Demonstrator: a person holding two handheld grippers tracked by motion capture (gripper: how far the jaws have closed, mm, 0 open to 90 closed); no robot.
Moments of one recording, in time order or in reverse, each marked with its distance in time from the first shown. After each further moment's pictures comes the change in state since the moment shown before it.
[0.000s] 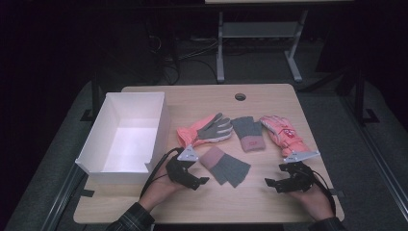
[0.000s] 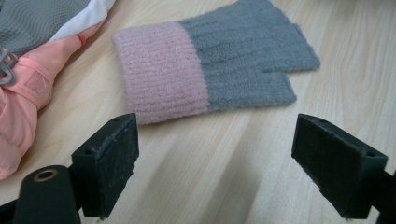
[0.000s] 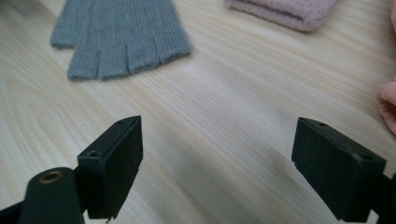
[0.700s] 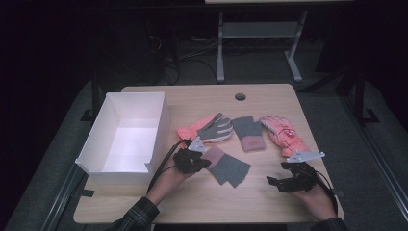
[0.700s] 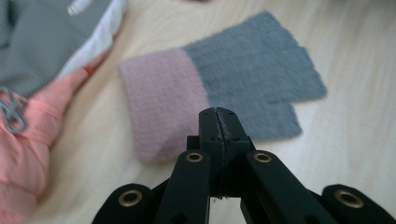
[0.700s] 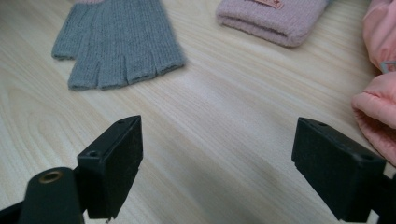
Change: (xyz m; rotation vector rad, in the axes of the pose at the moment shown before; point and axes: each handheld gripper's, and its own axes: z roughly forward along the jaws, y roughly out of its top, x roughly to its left) left arm 0.004 0.035 0.008 0.067 0.020 0.005; right arm 0.000 -0.001 -0.008 -0.056 -0.021 -0.007
